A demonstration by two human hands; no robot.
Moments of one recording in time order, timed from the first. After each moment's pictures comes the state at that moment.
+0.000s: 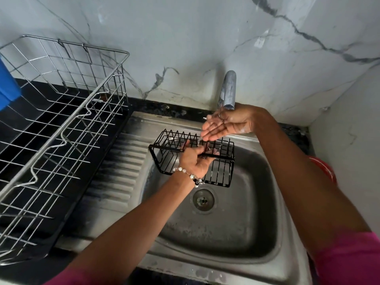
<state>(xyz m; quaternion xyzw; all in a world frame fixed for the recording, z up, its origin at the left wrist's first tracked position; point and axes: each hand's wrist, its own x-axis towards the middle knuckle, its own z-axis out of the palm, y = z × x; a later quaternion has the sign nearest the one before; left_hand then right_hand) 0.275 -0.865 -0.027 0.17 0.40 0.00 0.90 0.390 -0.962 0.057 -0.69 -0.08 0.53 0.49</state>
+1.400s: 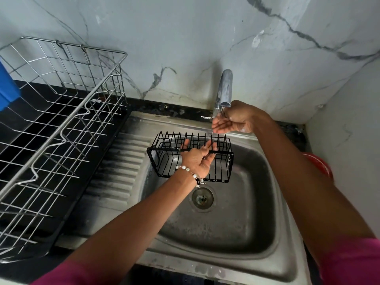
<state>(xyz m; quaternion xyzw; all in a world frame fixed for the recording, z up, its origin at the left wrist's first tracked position) 0.271 -0.880 -0.022 0.17 0.39 0.01 0.90 0.386 -0.972 0.052 -0.78 0.01 0.36 0.52</state>
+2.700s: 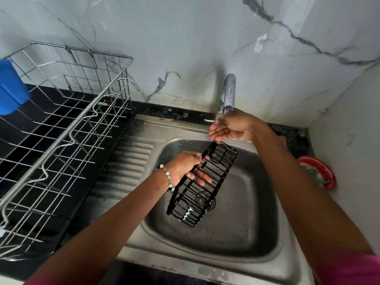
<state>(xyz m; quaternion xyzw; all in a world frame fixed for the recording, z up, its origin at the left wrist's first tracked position) 0.238 -0.830 -0.005 0.66 0.21 -0.26 0.68 0.367 -0.963 0.051 -0.77 -0.01 0.37 0.52</state>
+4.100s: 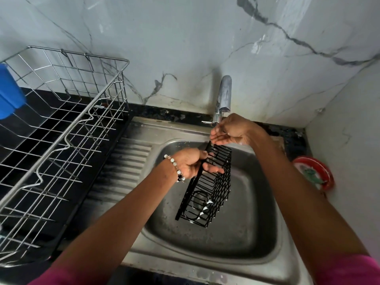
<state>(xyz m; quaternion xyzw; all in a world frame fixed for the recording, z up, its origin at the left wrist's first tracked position) 0.273 -0.837 -0.008 0.46 0.28 -0.34 0.77 0.367 -0.970 0.039 -0.80 0.00 0.33 0.50</state>
